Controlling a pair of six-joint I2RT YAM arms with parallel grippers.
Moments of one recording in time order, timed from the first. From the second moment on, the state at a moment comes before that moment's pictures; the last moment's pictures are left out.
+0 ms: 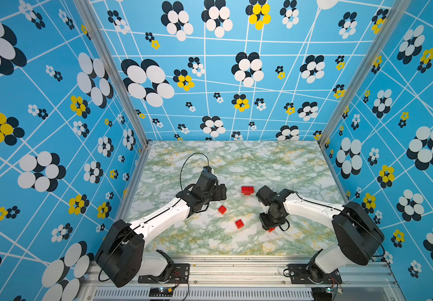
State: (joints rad) left arm -0.62 1.36 0.85 -0.24 -0.07 -0.58; right arm 0.67 1.57 0.87 -0.84 -0.01 0.31
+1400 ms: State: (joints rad) left arm -0.58 1.58 0.86 0.06 0.33 -0.70; right arm 0.51 1.52 1.18 -0.93 0.03 0.11
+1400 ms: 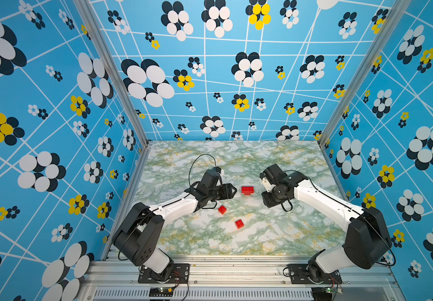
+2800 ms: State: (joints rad) left arm -0.52 2.08 0.96 0.64 0.65 -0.93; right arm 0.44 1.59 1.25 -1.00 0.03 -0.17
